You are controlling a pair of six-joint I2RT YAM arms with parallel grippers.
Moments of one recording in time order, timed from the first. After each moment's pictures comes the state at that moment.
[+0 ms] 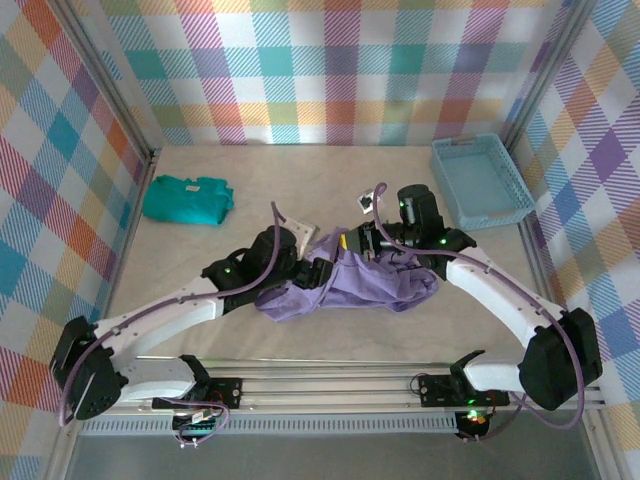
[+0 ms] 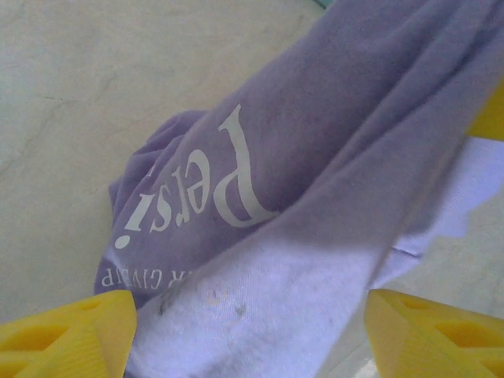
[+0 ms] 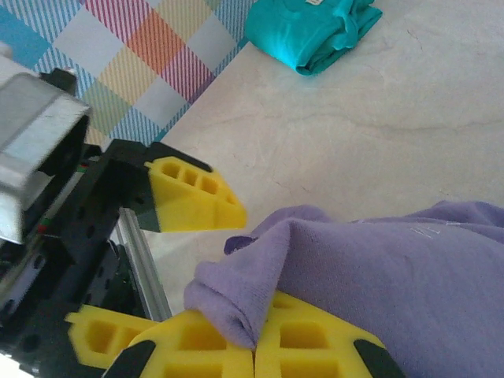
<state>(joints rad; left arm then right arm) -0.84 1.23 0.90 -0.30 -0.06 -0.29 0.52 1.28 0.97 -0.25 -0.68 0.26</state>
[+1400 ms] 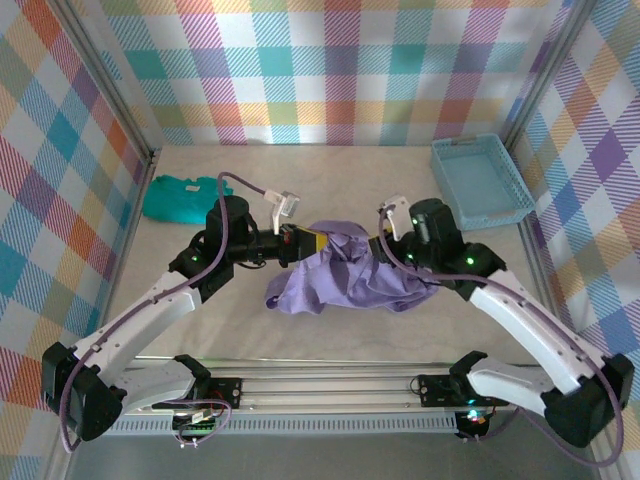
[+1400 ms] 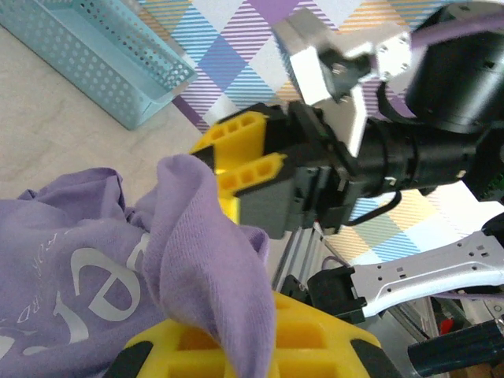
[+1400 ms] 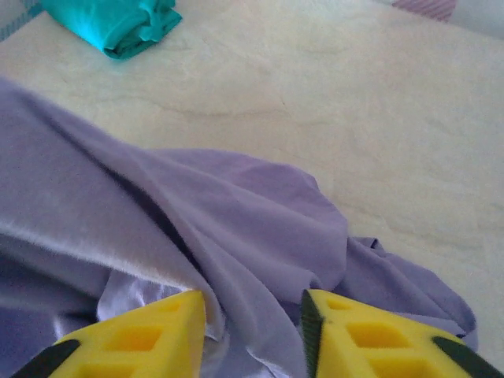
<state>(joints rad) -0.59 1.12 0.94 -0.09 0.70 -0.52 0.61 1.02 0.99 -0.58 -0.07 0.04</state>
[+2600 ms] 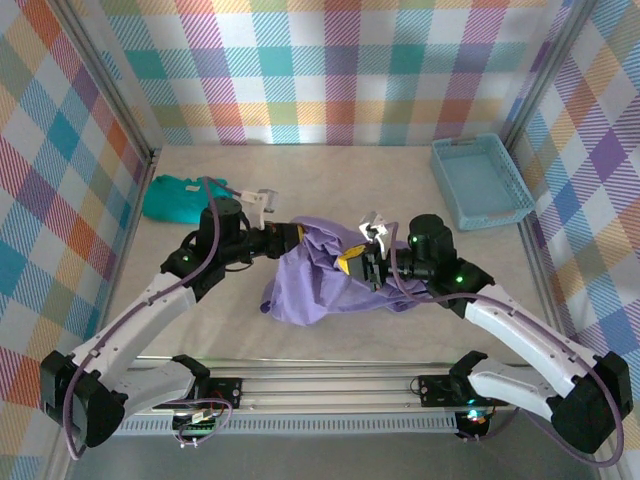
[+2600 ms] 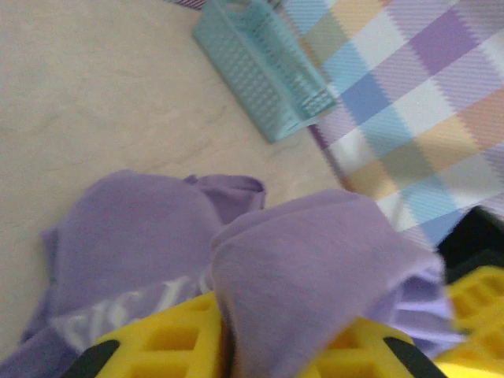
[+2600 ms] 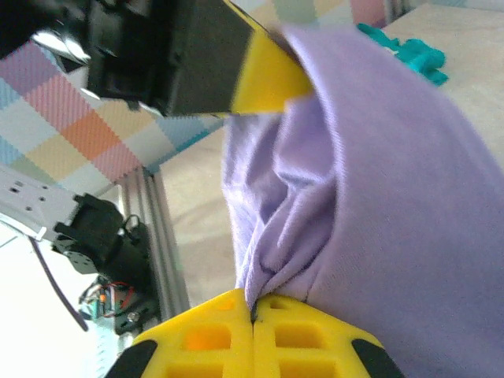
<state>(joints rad) -0.51 1.10 0.92 -0.27 0.41 -0.52 0.65 1.02 0.78 -0.12 -0.65 0.19</state>
